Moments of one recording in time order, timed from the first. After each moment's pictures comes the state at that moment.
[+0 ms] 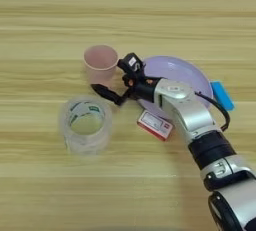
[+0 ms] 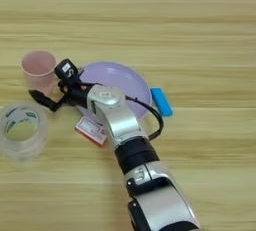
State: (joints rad) arm -0.49 -0.11 0.19 0.44 0.07 0.14 0.70
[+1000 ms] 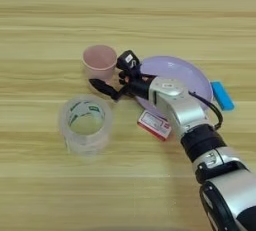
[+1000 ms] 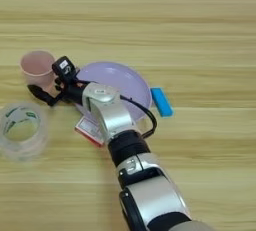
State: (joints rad) arm -0.55 -0.06 0.15 0.58 0.06 0.10 0.67
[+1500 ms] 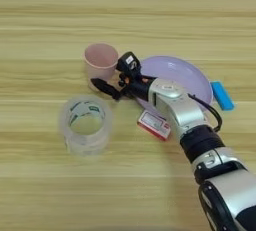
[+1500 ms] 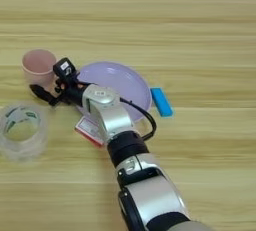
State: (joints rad) arm -0.55 -0.06 0.14 0.61 0.06 0.08 0.66
